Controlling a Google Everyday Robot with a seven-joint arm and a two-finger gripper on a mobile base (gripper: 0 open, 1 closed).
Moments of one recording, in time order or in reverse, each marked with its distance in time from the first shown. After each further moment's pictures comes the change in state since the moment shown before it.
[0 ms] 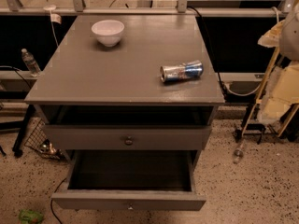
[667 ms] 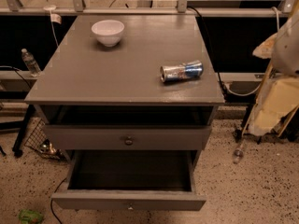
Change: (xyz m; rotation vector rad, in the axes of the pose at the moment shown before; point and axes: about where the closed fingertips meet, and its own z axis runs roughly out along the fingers) arm -0.003 0.015 0.014 -0.011 -0.007 0.023
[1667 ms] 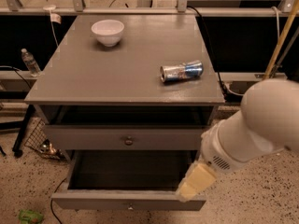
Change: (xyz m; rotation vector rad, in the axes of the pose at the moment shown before) arm -0.032 0.123 0.182 -0.201 -0.135 0.289
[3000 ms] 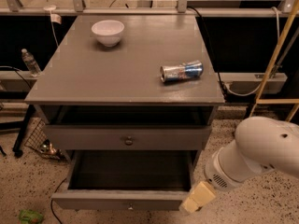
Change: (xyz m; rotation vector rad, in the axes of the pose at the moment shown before) arm 0.066 -0.004 0.086 -0.101 0.057 0.184
